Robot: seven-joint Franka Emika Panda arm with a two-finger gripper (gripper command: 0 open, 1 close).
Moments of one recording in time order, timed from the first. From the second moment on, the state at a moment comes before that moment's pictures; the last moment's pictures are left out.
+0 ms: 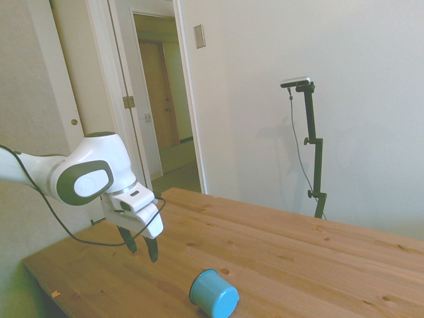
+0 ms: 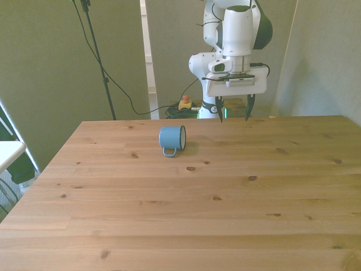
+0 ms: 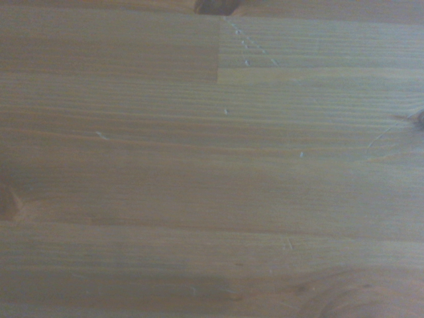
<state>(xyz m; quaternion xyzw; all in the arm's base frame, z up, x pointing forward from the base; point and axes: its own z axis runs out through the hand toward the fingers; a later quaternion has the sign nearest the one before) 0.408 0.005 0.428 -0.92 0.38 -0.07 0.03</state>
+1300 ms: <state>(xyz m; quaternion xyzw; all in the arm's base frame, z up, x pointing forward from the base) 0.469 -0.037 0.421 -0.83 0.49 -0.12 -0.26</state>
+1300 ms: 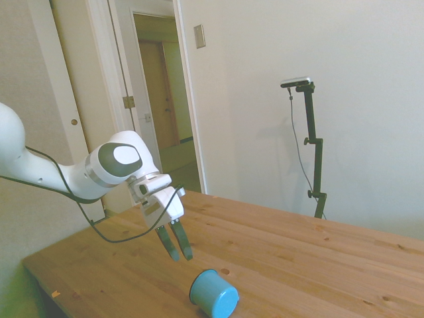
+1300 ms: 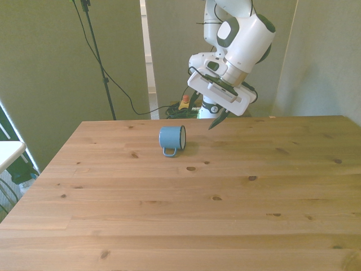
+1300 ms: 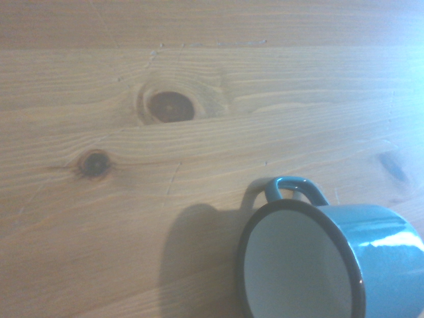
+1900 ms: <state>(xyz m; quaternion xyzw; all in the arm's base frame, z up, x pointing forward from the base) 0.486 -0.033 0.410 -0.78 0.51 -0.15 -0.34</state>
